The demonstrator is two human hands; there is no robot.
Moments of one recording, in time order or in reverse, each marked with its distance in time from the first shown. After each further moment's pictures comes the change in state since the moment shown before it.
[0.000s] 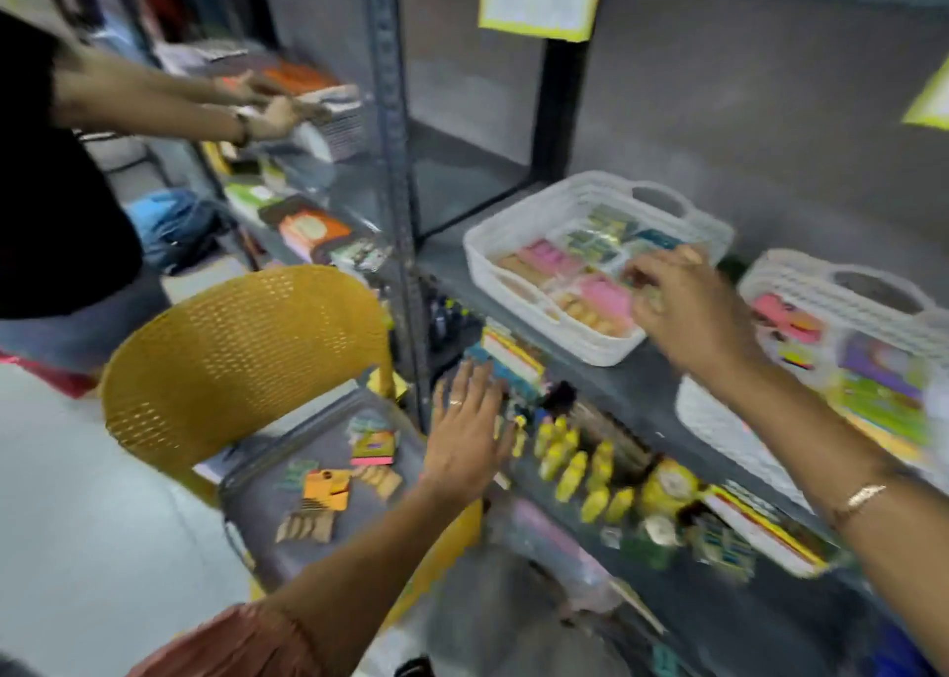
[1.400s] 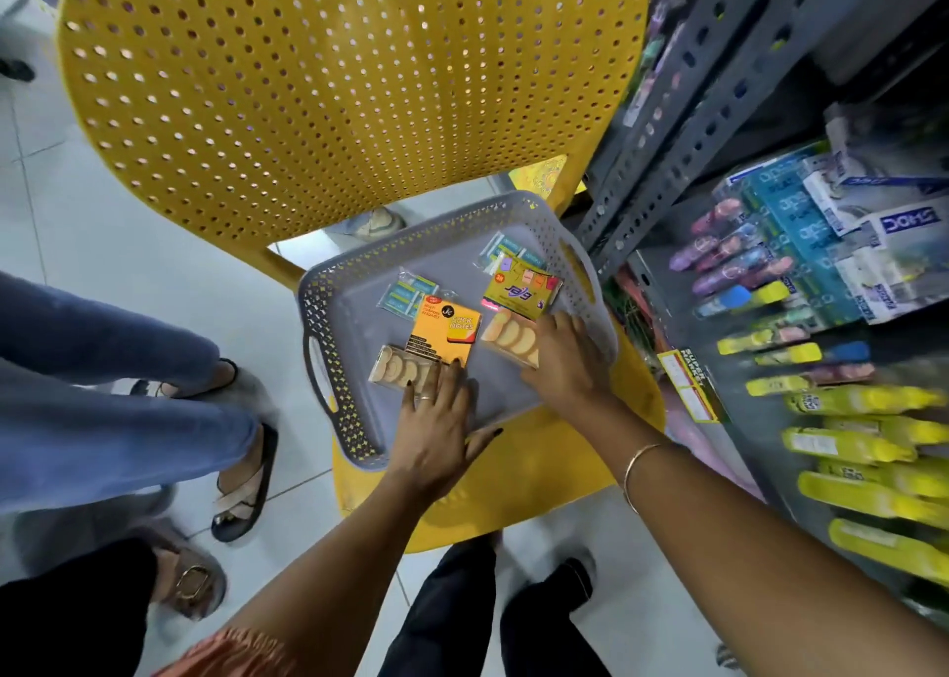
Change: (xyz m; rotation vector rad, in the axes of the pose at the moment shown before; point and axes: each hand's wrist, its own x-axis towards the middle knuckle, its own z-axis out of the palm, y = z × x) left_hand -0.175 -0.248 0.193 -0.021 -0.635 -0.533; right_hand -0.079 -0.130 0.506 0.051 -0.911 -0.067
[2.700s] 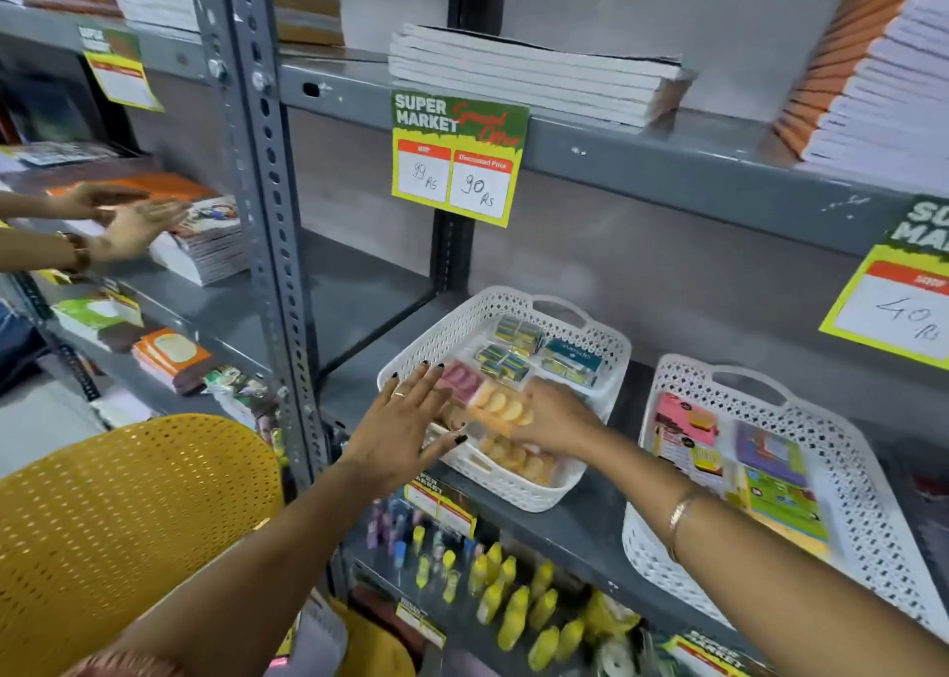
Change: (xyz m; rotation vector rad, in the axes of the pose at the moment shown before) left_hand 0.016 0.315 -0.357 0.207 0.512 0.950; right_hand -0.264 0.126 -0.402 0.152 0.416 0.385
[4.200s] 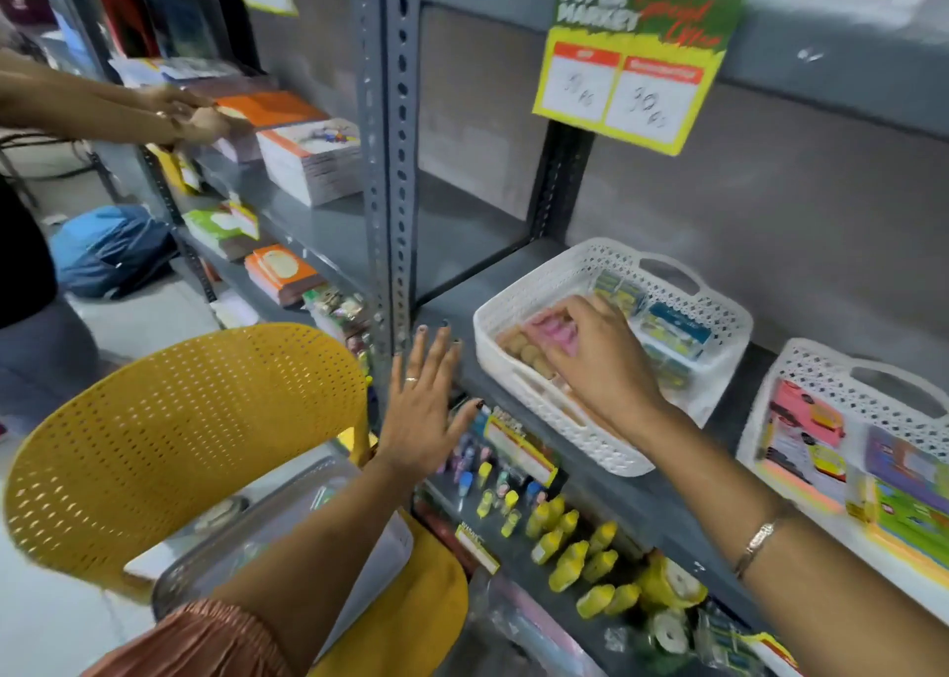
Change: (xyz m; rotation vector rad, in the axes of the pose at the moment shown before) left_hand -0.073 -0.020 0.037 -0.085 0.253 -0.379; right_hand -0.004 -0.071 0.014 0.092 0.354 -0.232
